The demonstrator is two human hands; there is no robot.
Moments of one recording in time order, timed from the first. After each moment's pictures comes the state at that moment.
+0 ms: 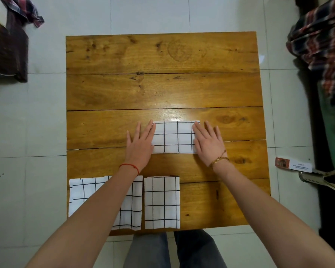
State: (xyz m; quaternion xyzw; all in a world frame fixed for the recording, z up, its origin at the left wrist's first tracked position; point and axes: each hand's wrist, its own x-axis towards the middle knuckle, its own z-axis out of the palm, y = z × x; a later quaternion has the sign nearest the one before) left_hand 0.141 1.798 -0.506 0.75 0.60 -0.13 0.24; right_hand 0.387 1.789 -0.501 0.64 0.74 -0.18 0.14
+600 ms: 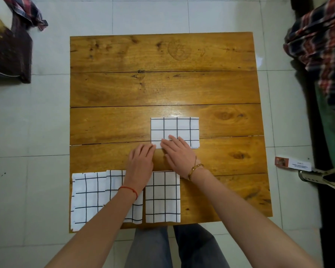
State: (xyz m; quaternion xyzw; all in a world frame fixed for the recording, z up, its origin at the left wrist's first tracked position) left_hand 0.137 1.724 -0.496 0.77 0.61 0.00 0.20; right_hand 0.311 1.754 -0.488 0.50 0.83 -0.22 0.12
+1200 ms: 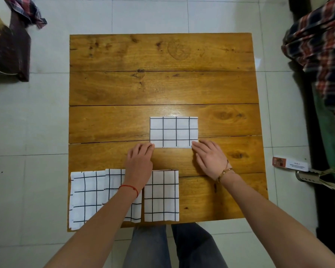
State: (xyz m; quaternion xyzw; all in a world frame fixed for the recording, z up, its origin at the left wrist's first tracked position) left_hand 0.139 1.723 -0.496 0.73 0.64 -0.01 0.22; right_hand 0.401 1.735 -0.488 0.56 0.81 -0.17 0.06
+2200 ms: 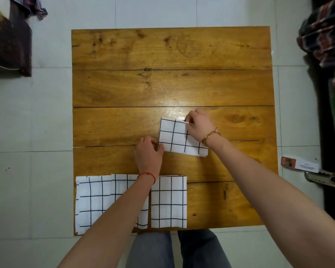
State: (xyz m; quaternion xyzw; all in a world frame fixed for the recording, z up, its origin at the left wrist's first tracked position) left_hand 0.163 1.774 -0.502 0.50 0.80 0.11 0.32; right_hand 0.341 1.862 -0.507 0.66 0.68 -0.33 -0.02
